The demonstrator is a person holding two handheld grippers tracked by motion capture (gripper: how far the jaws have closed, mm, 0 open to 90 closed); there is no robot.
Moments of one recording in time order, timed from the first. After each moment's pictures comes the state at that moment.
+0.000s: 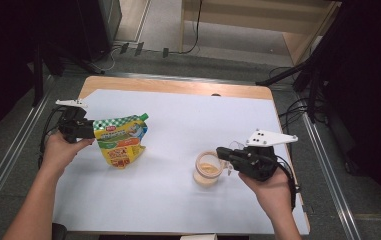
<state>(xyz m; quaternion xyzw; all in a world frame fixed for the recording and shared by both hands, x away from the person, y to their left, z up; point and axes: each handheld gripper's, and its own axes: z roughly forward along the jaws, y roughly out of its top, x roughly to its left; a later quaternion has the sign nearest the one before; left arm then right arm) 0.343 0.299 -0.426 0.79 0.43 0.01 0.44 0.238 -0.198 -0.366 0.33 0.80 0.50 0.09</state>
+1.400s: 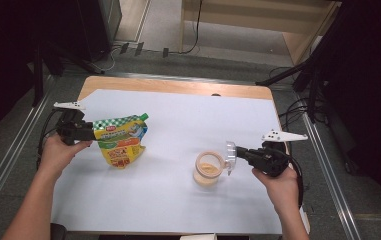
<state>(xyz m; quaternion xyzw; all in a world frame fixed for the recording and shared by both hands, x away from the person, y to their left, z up) 0.340 0.305 -0.431 0.79 0.43 0.02 0.43 0.266 -0.240 -0.412 0.41 0.77 0.48 0.06</state>
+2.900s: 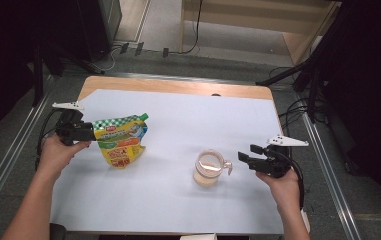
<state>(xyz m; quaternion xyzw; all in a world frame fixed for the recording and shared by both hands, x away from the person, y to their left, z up) 0.338 0.308 -0.431 0.79 0.44 0.02 0.43 0.284 -0.271 -0.461 0.46 0.75 0.46 0.11</state>
